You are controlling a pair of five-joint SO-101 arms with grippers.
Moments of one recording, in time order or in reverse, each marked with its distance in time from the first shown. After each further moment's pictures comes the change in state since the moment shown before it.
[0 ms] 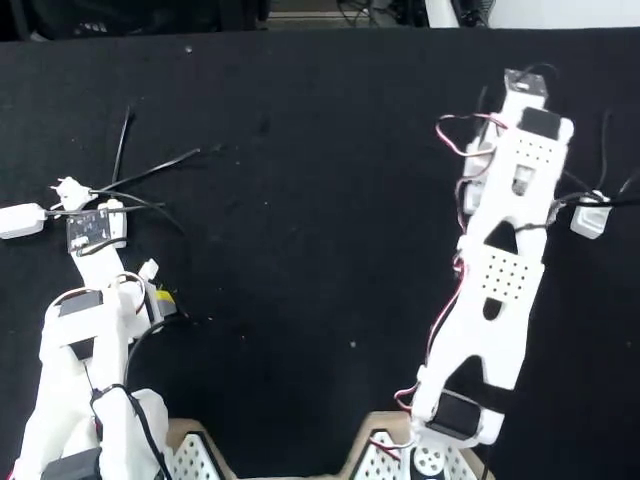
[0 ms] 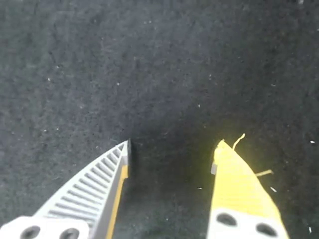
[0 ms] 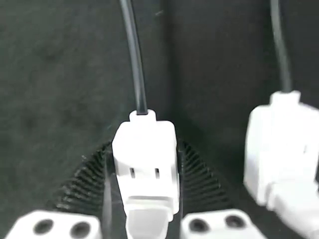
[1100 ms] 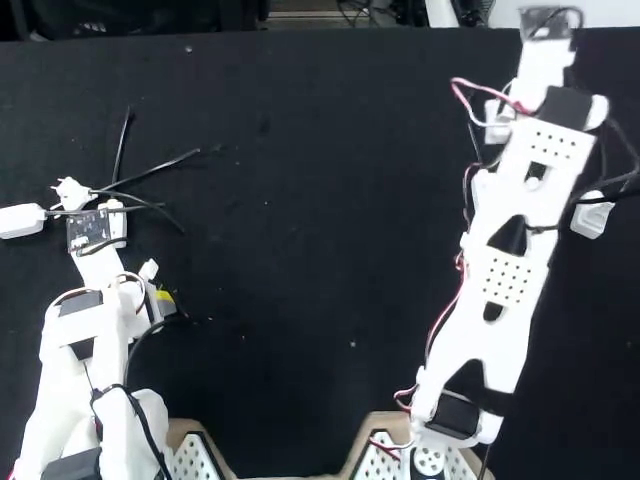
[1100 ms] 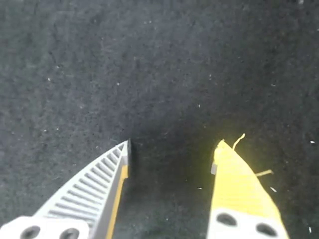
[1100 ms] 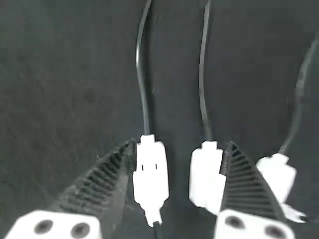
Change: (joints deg) left arm 0.0 0.0 0.0 0.0 0.0; right arm -0.7 -7.4 -18.8 6.1 10.9
